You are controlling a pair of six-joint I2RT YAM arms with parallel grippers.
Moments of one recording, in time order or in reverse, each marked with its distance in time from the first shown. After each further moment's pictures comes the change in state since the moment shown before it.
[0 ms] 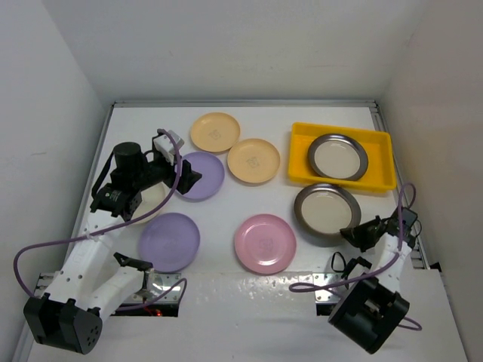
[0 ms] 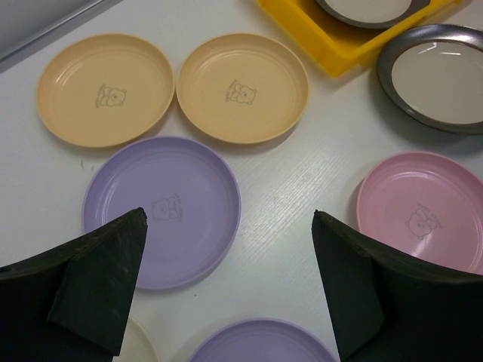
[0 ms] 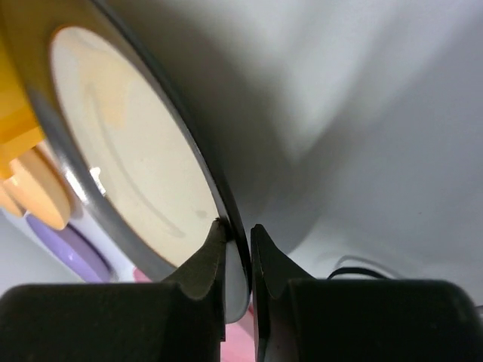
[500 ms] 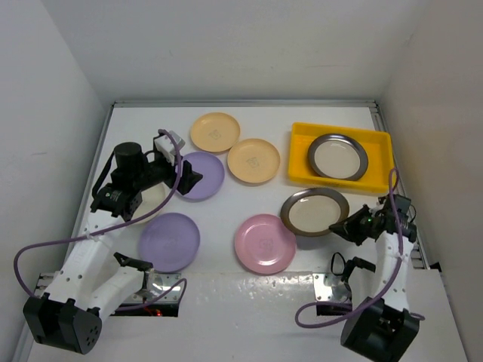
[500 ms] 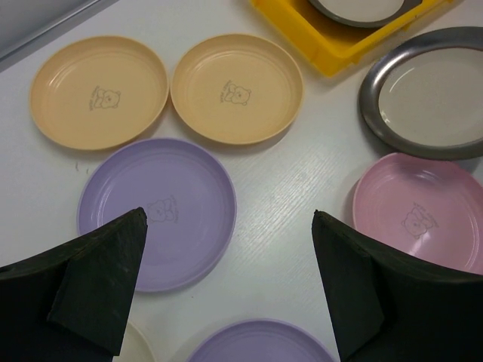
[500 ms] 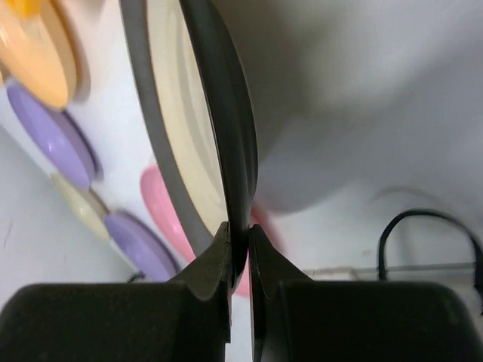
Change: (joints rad) left arm -0.007 0.000 0.000 0.000 0.009 0.002; right arm 0.200 -0.074 0.158 -0.211 -0.122 -0.058
